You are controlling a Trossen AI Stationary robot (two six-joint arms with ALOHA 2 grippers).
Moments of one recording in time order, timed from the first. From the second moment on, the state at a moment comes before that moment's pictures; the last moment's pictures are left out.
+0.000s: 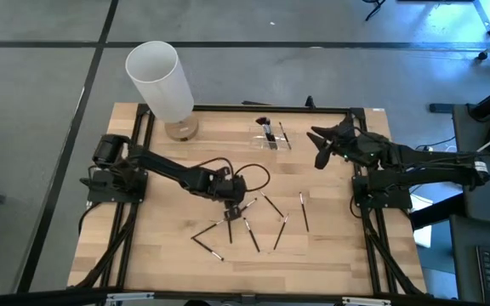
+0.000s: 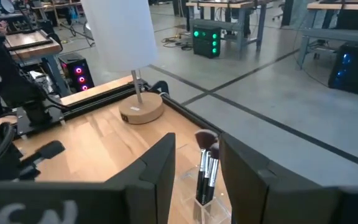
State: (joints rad) left arm -0.17 1.76 1.12 -0.42 -0.21 -0.44; right arm -0.08 0.66 0.61 -0.12 0.55 0.20
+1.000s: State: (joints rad) left arm -0.20 1.89 1.12 -0.12 -0.25 -0.47; right arm -0.08 0.66 0.61 -0.10 0.56 0.20
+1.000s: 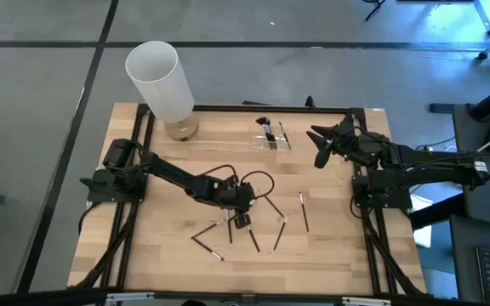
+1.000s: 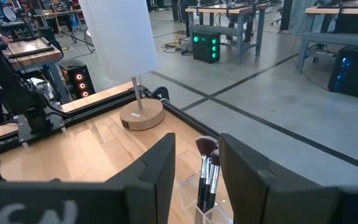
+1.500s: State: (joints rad) left arm -0.18 2.00 1.17 -0.16 -0.22 -0.48; right arm -0.08 0.66 0.61 -0.10 0.55 0.20
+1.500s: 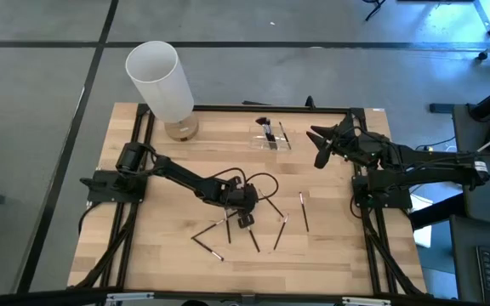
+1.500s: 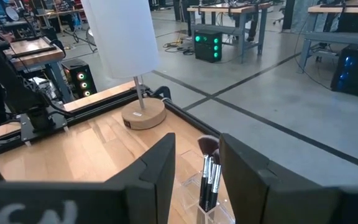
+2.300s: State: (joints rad) left arm -0.11 1.89 1.16 -0.11 -0.47 -0.40; right arm -0.08 0.66 0.61 -0.08 0.55 0.21
